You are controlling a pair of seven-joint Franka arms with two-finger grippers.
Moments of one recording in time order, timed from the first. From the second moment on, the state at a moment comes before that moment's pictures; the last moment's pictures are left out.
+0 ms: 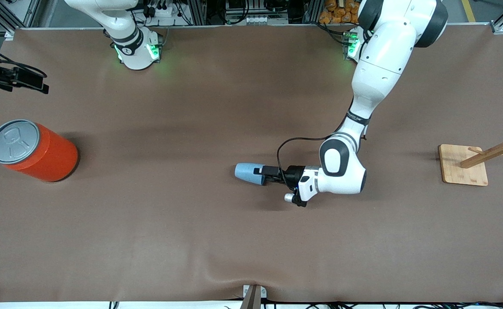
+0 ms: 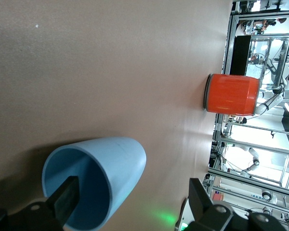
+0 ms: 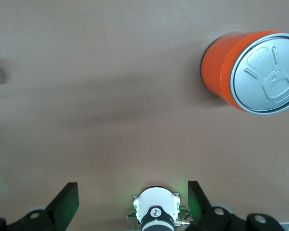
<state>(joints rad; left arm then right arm) -0.46 0.89 -0.01 -1.44 -1.36 2.06 0.55 0.00 0.00 -0.06 -1.50 0.04 1.26 0.05</state>
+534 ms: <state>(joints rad) -0.50 0.92 -0.01 -1.44 -1.45 2.10 0.65 -0.06 0.01 -0.06 -1.50 0.04 1.26 0.05</state>
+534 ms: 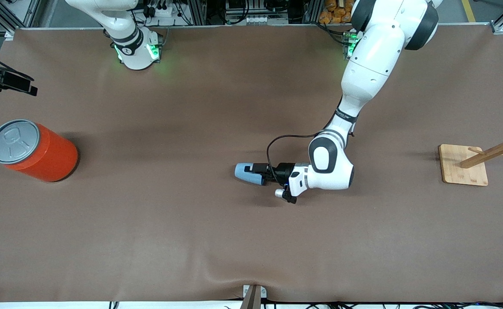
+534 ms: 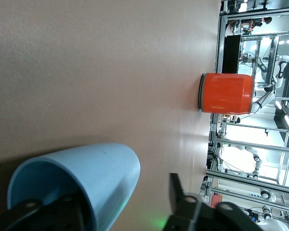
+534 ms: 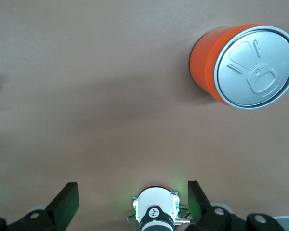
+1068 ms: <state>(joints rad) -0.47 0.92 0.00 -1.43 -1.45 2.08 0.70 -0.07 0.00 -0.06 -1.49 0.04 1.26 0.05</state>
